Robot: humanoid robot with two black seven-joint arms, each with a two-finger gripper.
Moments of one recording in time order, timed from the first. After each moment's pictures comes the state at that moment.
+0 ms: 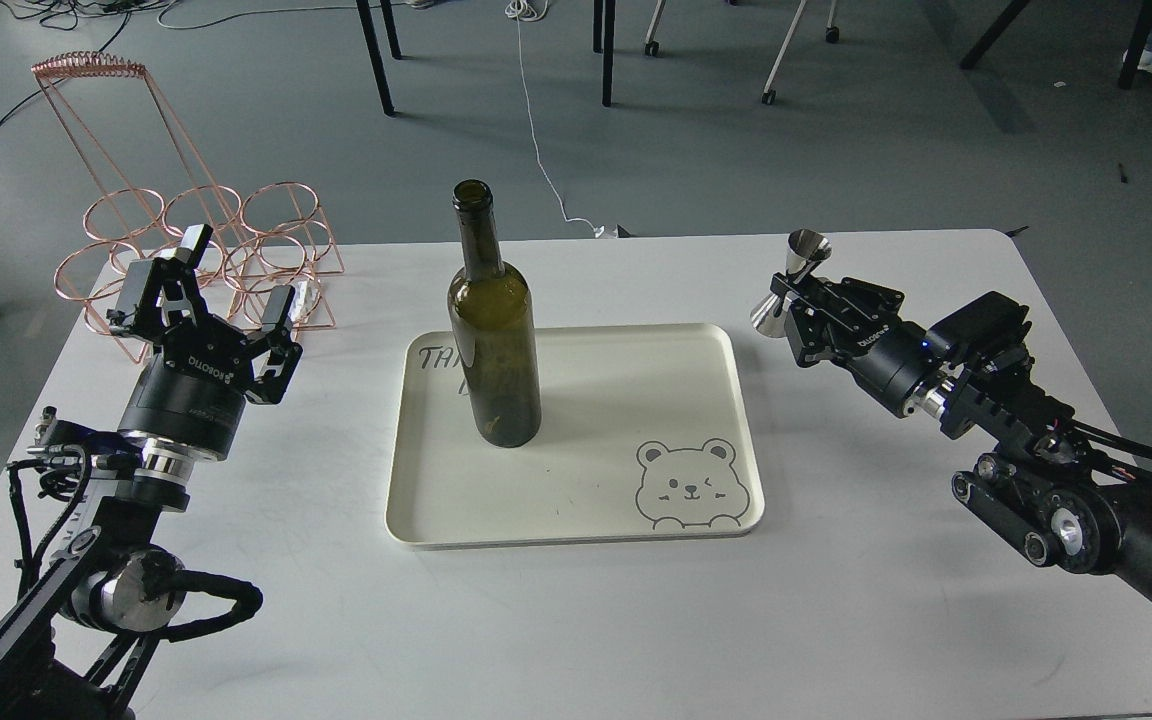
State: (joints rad) left arm -0.04 0.26 -1.31 -1.36 0.67 -0.22 -0.44; right arm 0.66 -0.35 0.50 0.64 -1.83 -0.49 0.49
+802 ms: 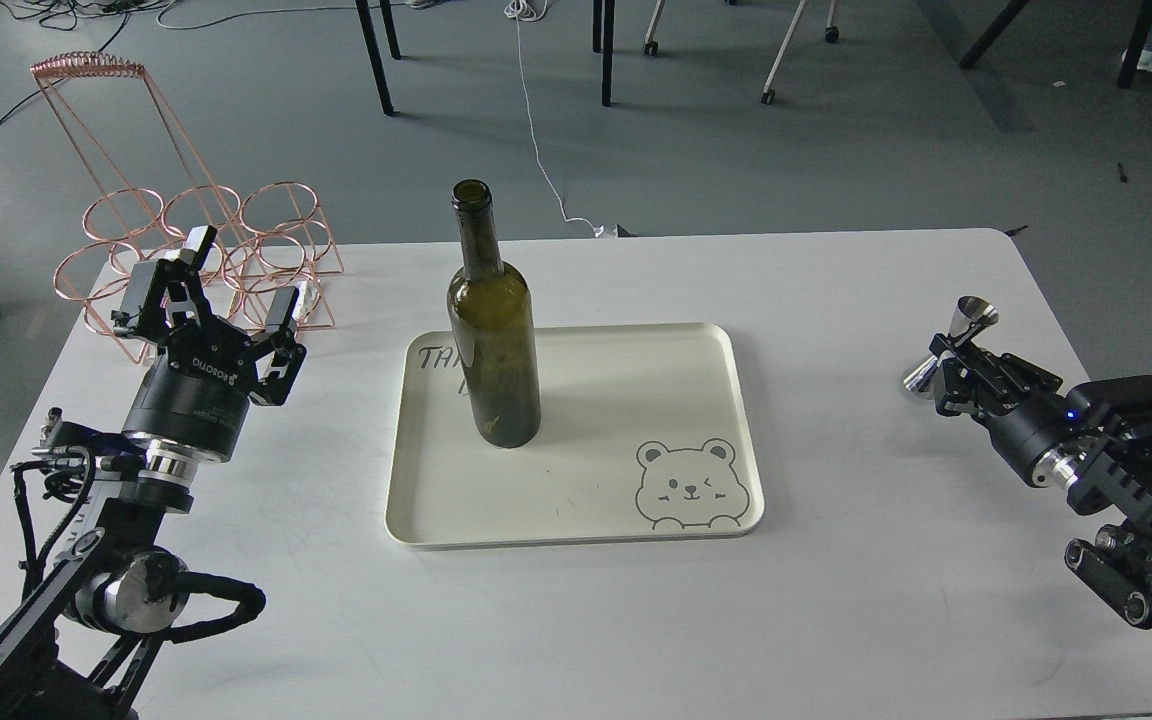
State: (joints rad) left arm -0.04 0.25 -1.31 -1.36 0.67 -0.22 -0.44; right arm 0.53 -0.44 0.49 0.49 -1.63 -0.49 0.49
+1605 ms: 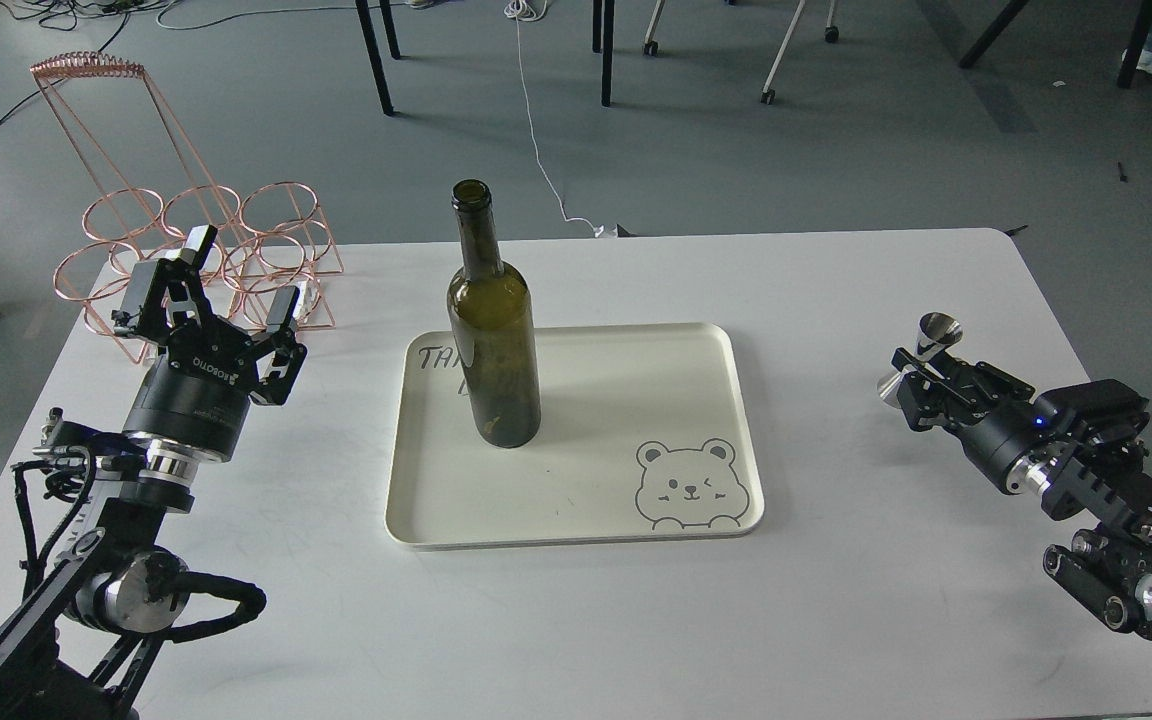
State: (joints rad) left arm -0.04 0.25 -1.31 -1.36 0.67 -0.22 -0.44; right arm 0.54 -0.42 0.43 0.50 -1.63 -0.49 0.49
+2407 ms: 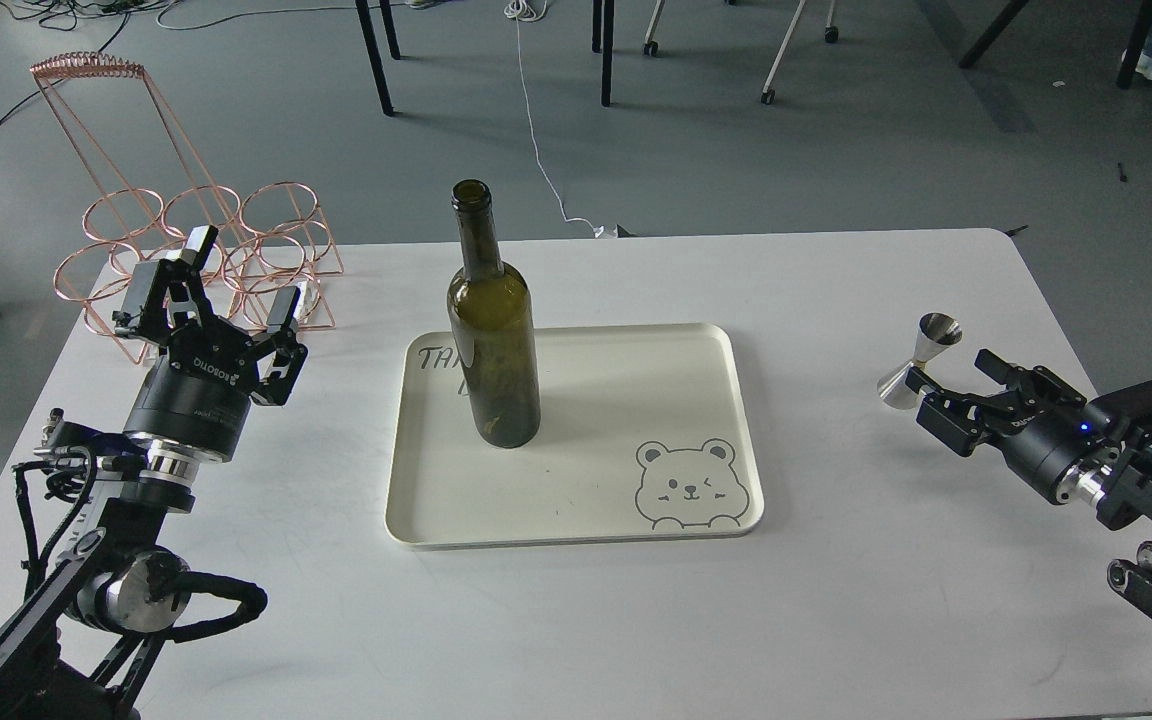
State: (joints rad) left arm -0.04 0.25 -1.31 -1.36 0.67 -0.22 -0.44; right arm 0.50 -0.63 0.37 0.74 -1.63 -0.49 0.49
